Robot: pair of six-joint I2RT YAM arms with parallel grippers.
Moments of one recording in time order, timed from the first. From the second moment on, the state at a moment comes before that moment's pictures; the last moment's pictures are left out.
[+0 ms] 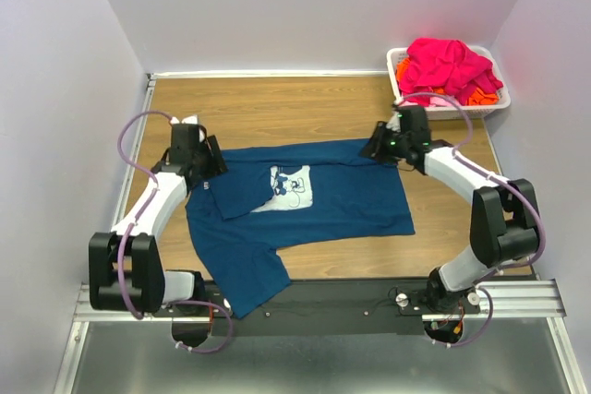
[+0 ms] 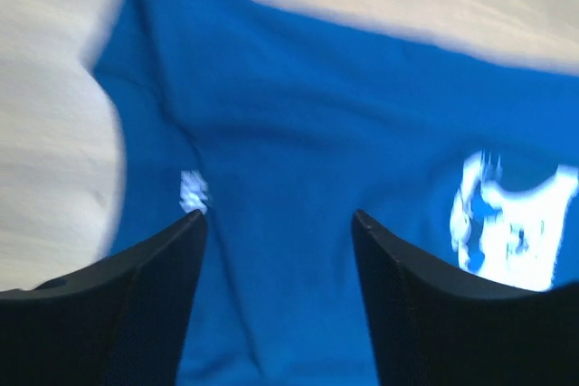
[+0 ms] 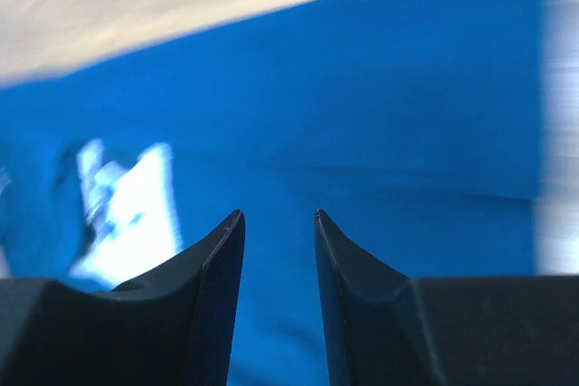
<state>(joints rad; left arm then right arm) -0.03 1.33 0.86 -0.34 0.01 -0.36 0.18 1.58 0.98 -0.17 -0.23 0.47</state>
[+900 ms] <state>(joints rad) -0.12 1.30 0.61 -0.33 0.00 -0.60 0.69 2.09 1.09 0.43 -0.62 0.92</state>
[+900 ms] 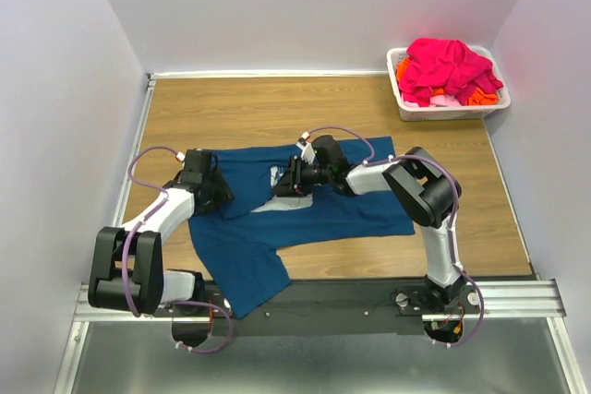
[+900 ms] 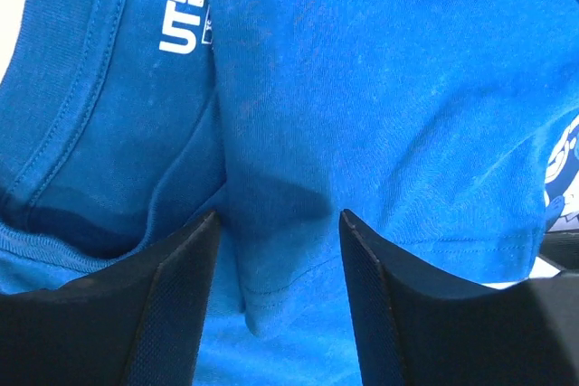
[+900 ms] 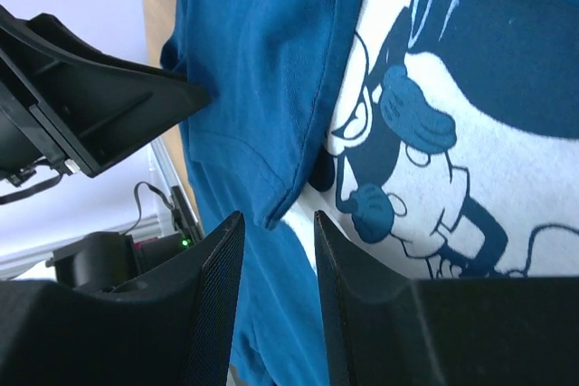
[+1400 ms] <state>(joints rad) -0.14 1.30 0.60 -0.33 0.00 -0.62 0.72 2.13 1.13 0.45 -0.62 0.94</state>
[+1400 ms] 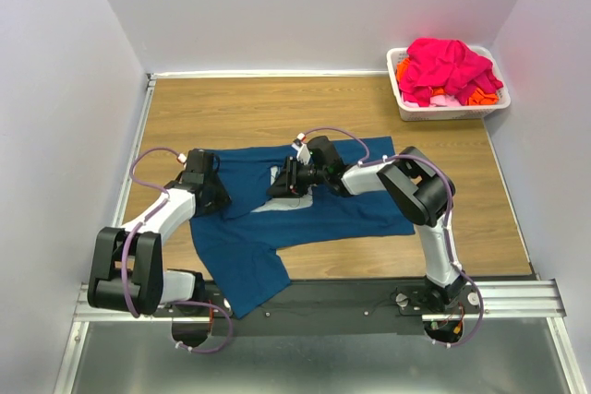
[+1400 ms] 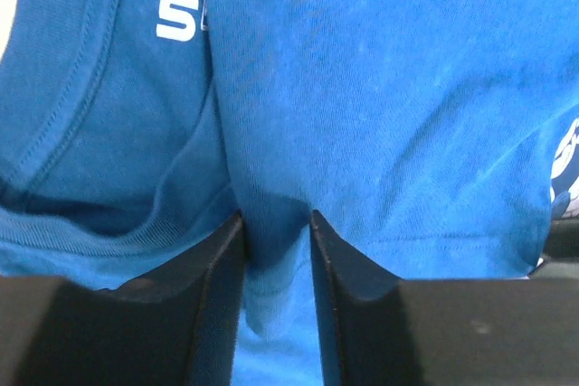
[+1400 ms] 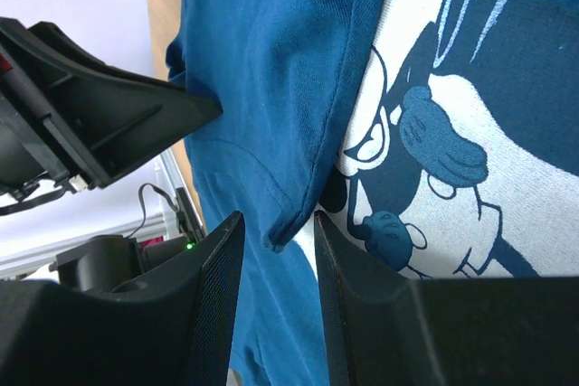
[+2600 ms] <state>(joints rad) -0.15 1.16 0.70 -0.53 0.04 -0.63 0.73 2.10 1.16 0.35 -0.64 0.88</state>
